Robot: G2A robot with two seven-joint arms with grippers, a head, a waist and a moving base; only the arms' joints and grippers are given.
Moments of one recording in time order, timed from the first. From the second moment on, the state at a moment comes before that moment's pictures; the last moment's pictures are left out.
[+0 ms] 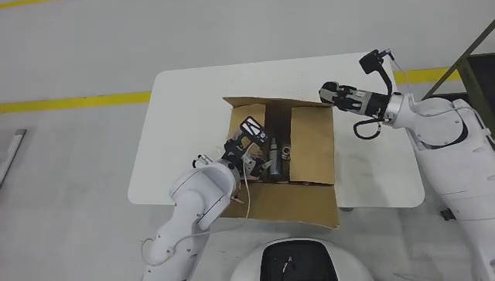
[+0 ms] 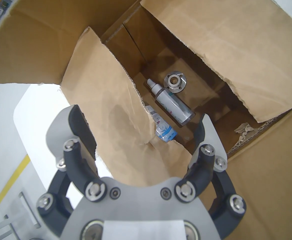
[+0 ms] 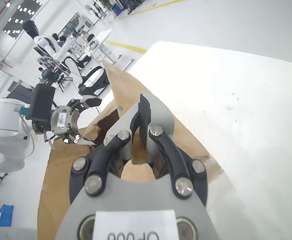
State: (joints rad) left arm 1.06 -1.30 -1.13 -1.93 1.41 -0.37 -0.99; right arm -0.82 -1.16 1.37 -1.35 -0.28 -0.54 0.84
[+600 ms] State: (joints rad) left arm 1.17 -1.26 -1.33 -2.11 1.29 -0.45 -1.03; right arm -0.88 -1.15 1.28 -1.38 -0.42 -0.51 0.75
